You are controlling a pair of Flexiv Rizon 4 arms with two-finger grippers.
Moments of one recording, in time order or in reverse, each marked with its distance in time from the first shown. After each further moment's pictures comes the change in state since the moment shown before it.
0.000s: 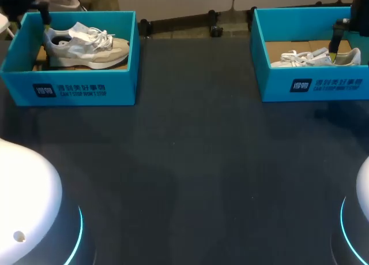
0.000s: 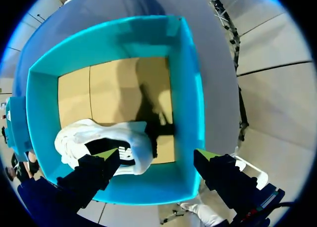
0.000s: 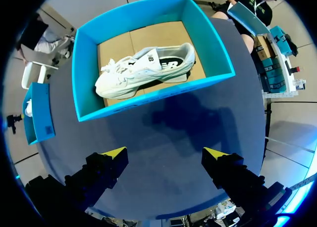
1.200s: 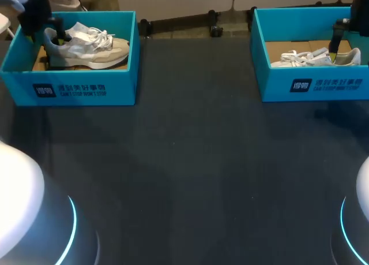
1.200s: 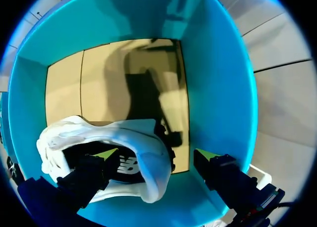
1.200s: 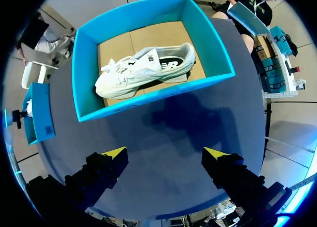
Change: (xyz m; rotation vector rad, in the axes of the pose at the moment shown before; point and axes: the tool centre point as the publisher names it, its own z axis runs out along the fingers) left arm -0.020 0.010 0.067 0.033 0.033 -0.005; right arm 0.000 0.000 0.000 0.000 0.000 0.000
